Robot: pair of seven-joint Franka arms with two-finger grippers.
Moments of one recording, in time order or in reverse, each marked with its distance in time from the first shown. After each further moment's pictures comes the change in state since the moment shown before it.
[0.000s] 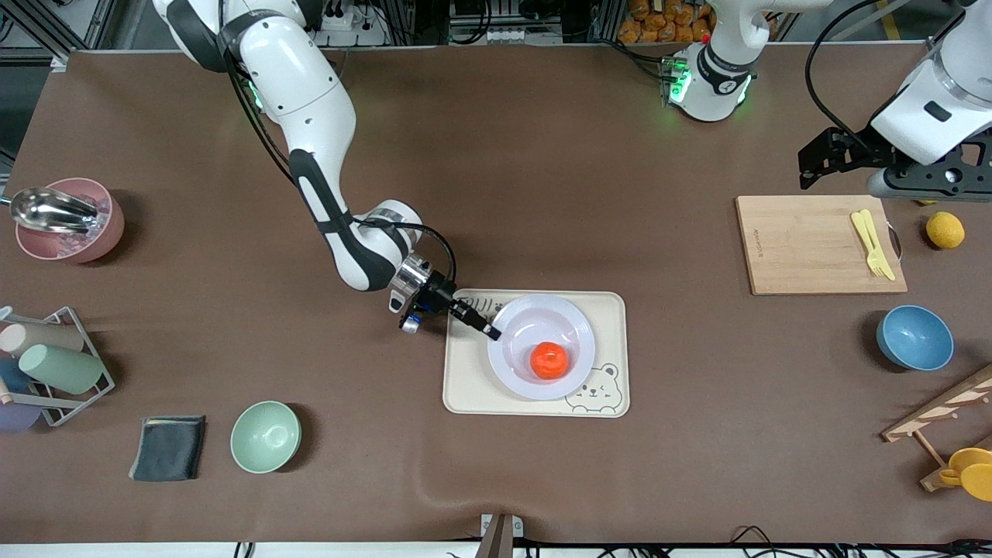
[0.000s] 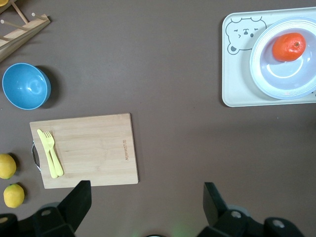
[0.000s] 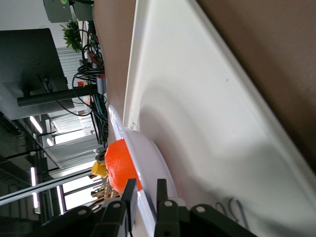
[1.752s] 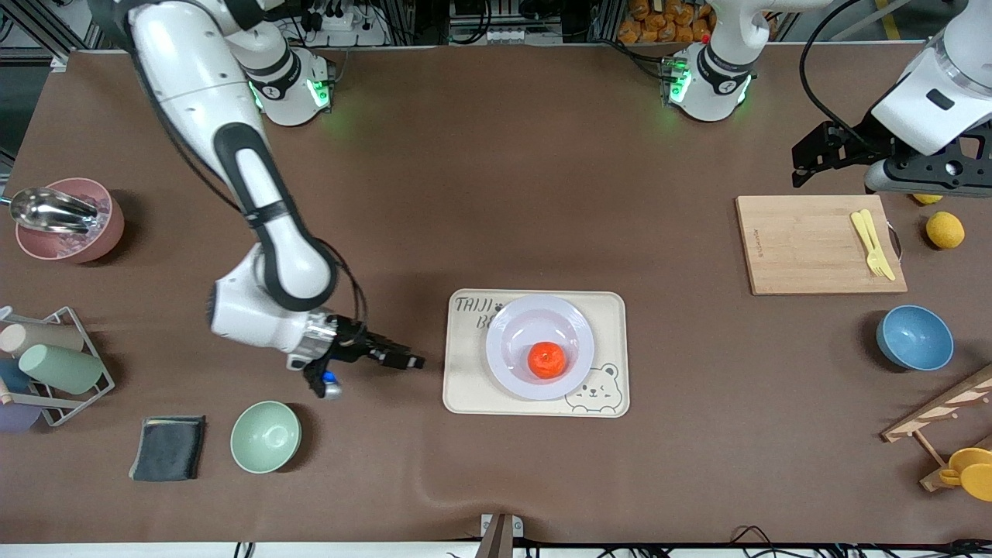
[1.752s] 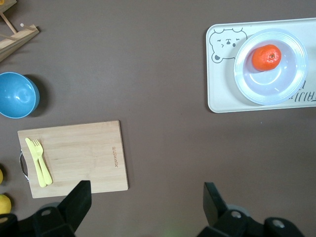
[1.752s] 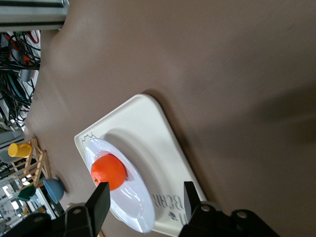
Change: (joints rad) left arm 0.008 -0.001 -0.019 0.020 -0.041 0.018 -0.002; right arm -0.323 -0.139 -0.038 0.094 -1.442 -0.264 1.034
